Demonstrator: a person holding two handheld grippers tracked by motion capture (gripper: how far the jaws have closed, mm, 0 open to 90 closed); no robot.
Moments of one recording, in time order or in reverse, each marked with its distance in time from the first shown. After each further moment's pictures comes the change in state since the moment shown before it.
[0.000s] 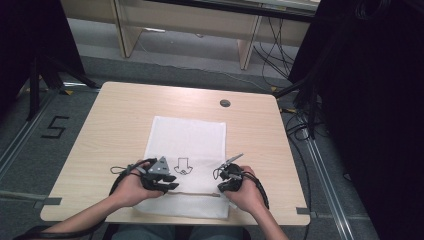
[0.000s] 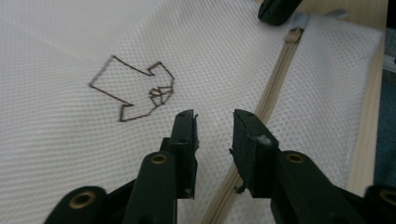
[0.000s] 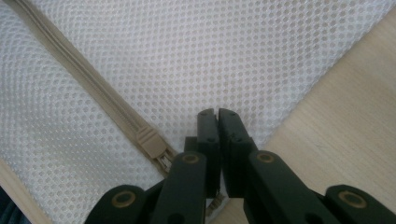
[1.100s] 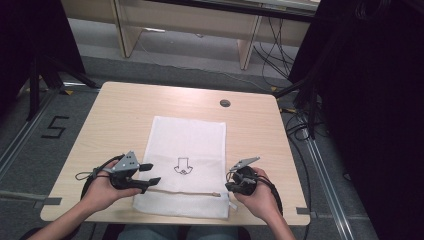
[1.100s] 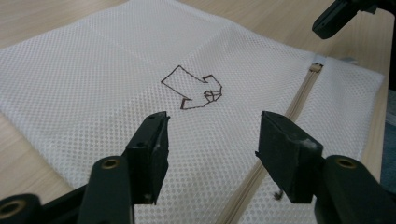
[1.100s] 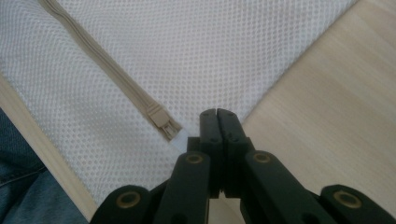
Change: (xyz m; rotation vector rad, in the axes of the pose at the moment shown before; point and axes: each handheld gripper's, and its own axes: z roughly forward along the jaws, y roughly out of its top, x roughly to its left) left arm 0.020 -0.034 -0.043 -0.184 0.072 -0.108; right arm -0.005 -0.022 -0.036 -0.111 0.008 -0.003
